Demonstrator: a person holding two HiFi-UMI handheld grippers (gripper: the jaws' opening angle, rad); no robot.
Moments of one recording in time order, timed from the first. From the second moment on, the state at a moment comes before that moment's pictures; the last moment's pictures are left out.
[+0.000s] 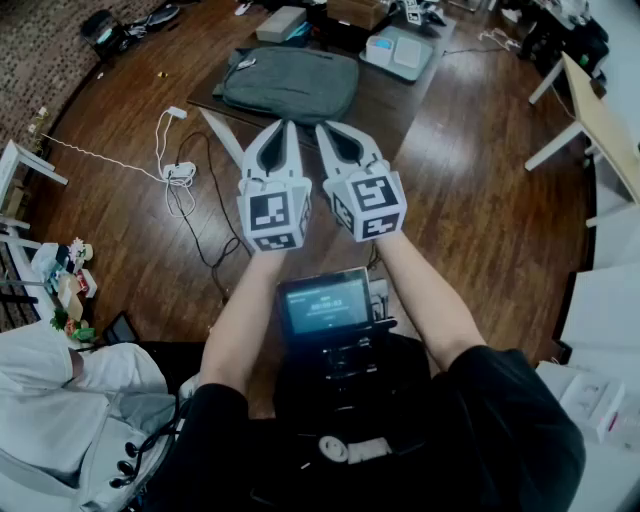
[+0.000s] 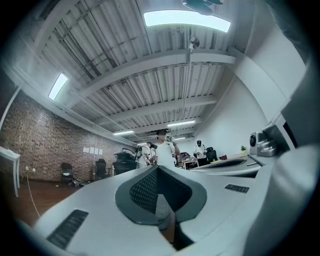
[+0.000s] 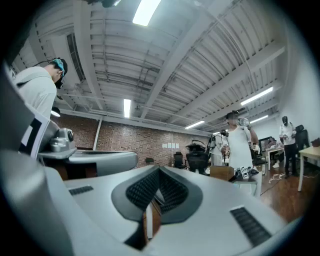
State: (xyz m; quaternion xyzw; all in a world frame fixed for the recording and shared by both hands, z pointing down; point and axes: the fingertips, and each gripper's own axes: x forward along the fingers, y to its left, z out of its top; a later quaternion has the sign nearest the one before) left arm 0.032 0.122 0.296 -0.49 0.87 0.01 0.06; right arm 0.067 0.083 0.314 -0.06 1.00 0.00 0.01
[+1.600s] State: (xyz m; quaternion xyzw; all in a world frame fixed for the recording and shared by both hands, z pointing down) left arm -0.085 0.033 0.320 -0.52 0.86 0.01 0.05; right arm -0.046 -0.011 0.332 -0.09 1.00 0.00 0.00
